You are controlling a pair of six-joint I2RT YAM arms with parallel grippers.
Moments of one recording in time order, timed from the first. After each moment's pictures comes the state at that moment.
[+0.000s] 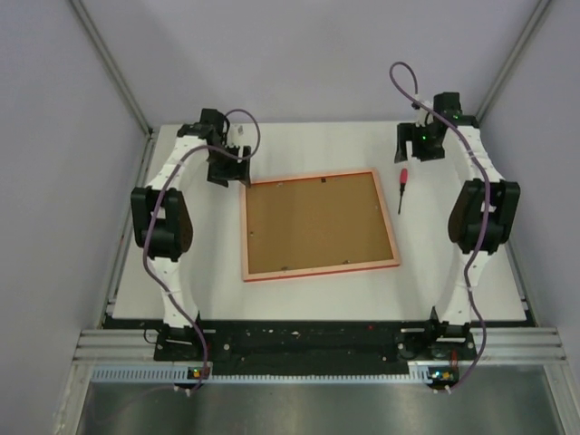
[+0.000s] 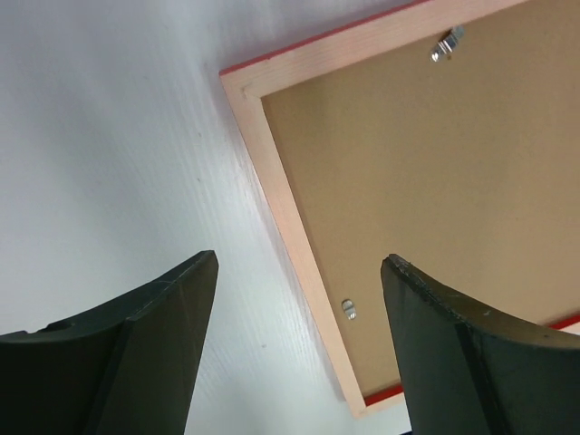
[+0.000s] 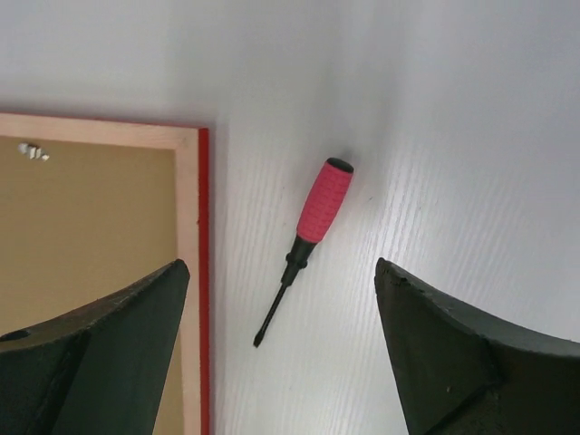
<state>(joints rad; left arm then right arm) -0.12 2.09 1.86 -0.96 0.23 -0.05 -0.03 2.13 1.92 -0.79 -0.21 -0.09</state>
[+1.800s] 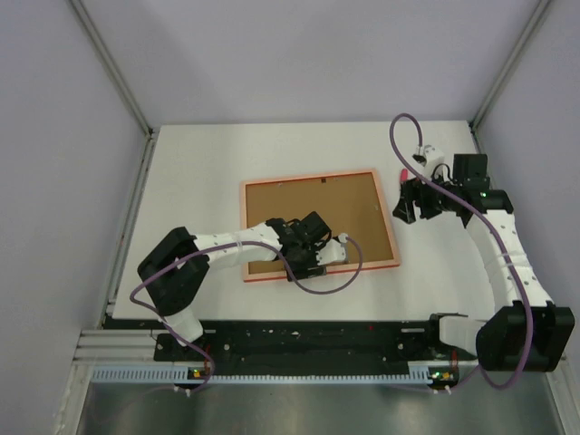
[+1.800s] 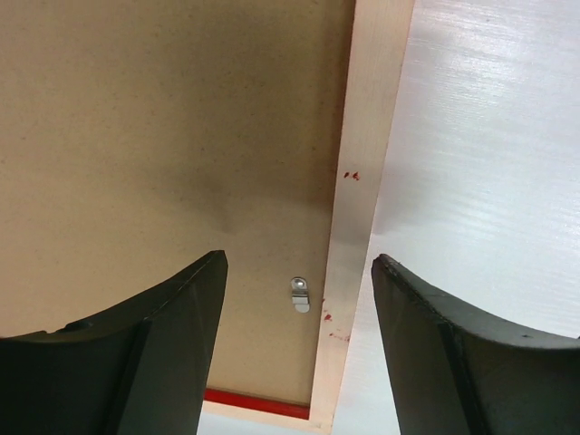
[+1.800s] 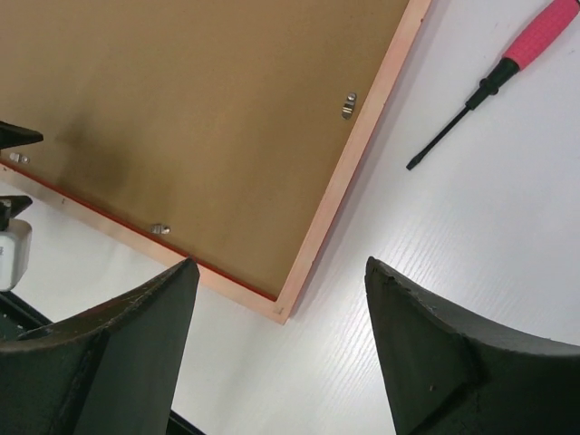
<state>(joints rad) -0.96 1.71 1.11 -0.60 -0.03 0.49 -0.01 1.22 1.08 -0.72 -0.50 -0.26</state>
